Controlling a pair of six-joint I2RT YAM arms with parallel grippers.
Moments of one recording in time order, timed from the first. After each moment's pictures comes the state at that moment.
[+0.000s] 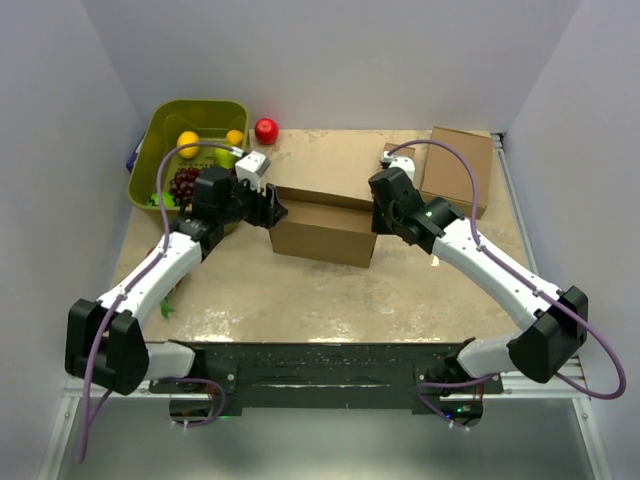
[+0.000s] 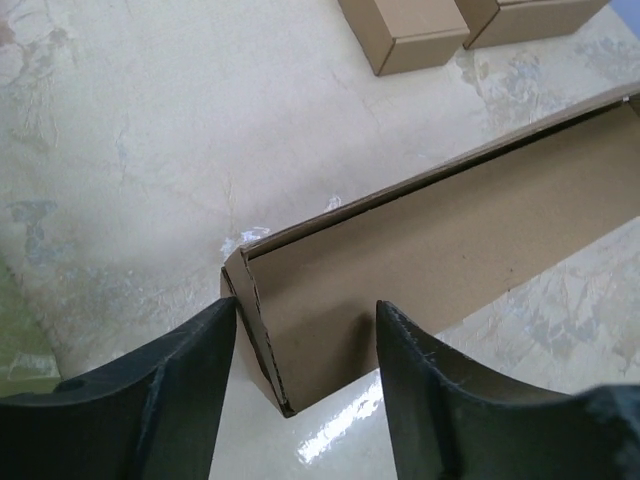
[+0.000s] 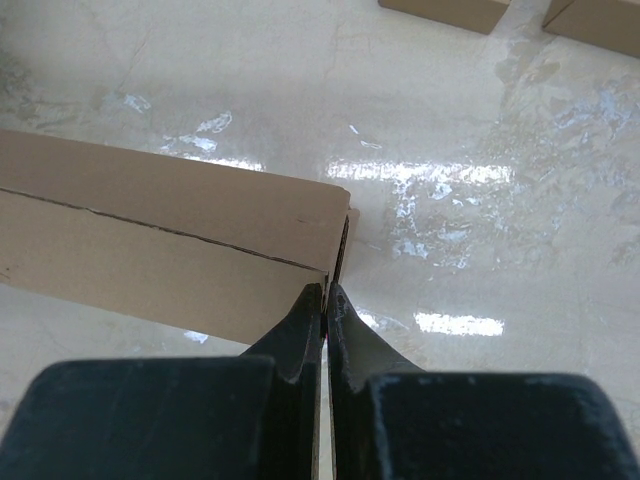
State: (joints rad) left arm -0.32 1.31 0.94 -0.08 0.38 -0.08; right arm 0.66 1.39 1.29 -0.73 0.38 0.54
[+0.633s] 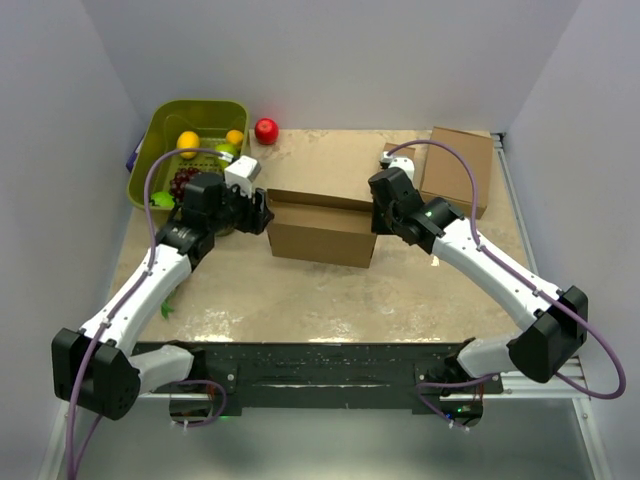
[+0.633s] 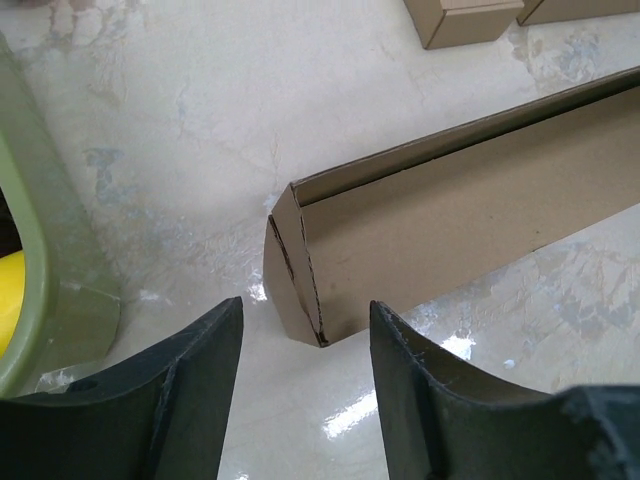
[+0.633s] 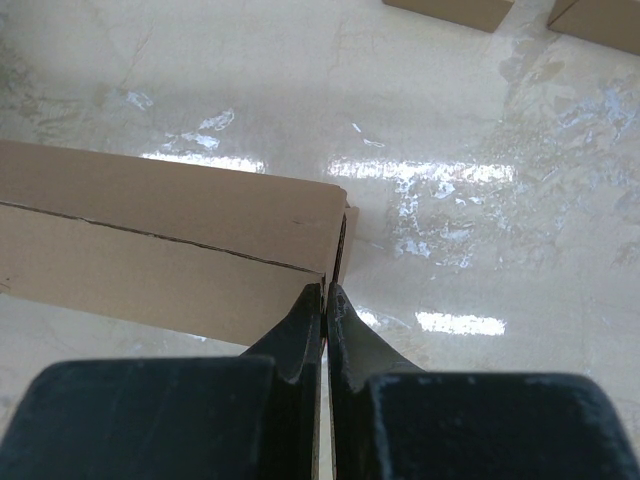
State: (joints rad) left arm -0.32 1.18 0.94 -0.26 0.25 -0.04; right arm 0.66 1.39 1.29 -0.73 0.38 0.53
